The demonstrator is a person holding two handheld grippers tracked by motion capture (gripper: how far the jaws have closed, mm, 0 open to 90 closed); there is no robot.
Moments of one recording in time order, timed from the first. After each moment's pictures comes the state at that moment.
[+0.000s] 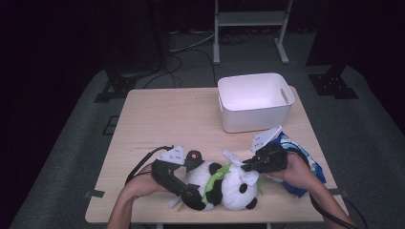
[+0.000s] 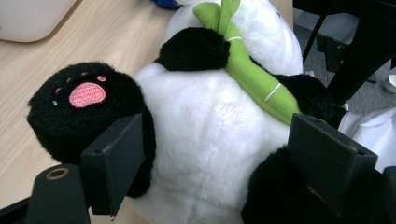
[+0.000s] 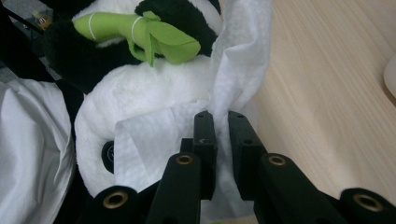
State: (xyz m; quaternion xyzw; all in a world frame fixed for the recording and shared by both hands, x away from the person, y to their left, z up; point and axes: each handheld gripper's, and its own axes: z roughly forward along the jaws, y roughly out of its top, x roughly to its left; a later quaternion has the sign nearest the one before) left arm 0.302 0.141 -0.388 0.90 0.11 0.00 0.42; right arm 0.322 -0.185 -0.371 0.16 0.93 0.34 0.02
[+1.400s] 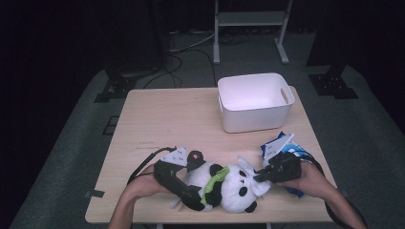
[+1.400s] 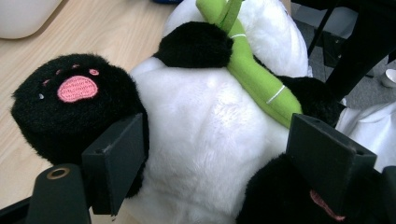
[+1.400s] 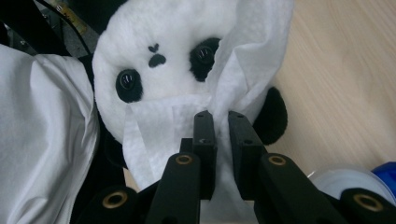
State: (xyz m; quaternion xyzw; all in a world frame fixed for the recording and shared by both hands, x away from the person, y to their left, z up) left arm 0.301 0.135 -0.391 0.91 0.11 0.00 0.41; right arm 0.305 -0.217 -0.384 0.18 0.93 0.31 -0.01
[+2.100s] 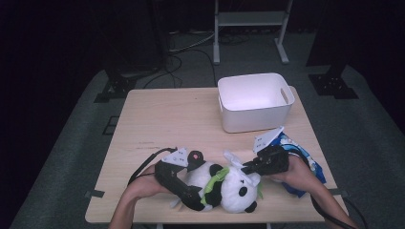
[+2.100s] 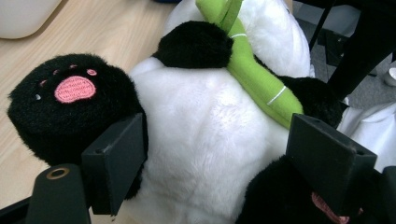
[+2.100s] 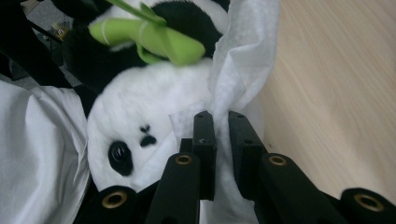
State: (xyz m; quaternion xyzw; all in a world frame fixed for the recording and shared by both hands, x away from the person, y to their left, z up) left arm 0.299 0.132 -0.392 0.91 0.11 0.00 0.40; right arm 0.316 -0.184 -0.370 0.16 0.92 0.35 0.00
